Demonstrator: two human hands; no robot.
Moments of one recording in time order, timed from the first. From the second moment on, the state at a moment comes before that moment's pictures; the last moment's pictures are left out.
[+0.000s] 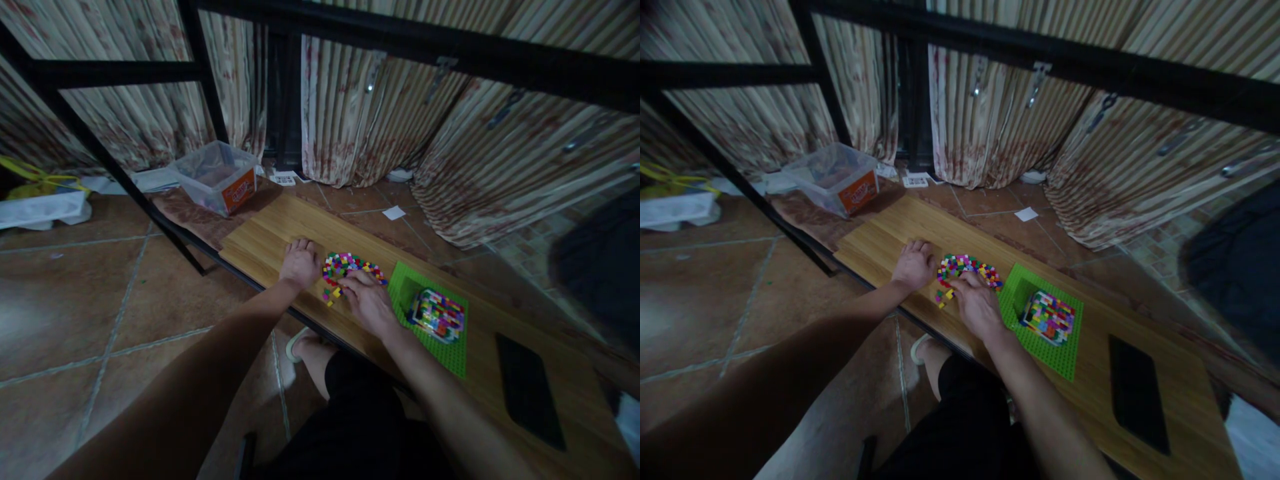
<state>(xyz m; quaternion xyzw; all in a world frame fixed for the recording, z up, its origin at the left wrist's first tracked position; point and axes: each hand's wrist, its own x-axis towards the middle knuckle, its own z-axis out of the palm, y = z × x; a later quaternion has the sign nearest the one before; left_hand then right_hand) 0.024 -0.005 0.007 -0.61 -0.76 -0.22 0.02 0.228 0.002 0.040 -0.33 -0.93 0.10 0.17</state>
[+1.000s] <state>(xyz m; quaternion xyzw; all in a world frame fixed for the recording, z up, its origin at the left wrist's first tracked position) 0.024 -0.006 0.012 -0.61 -0.77 -0.21 0.01 0.259 -0.008 0.031 -0.44 -0.81 0.30 0.26</state>
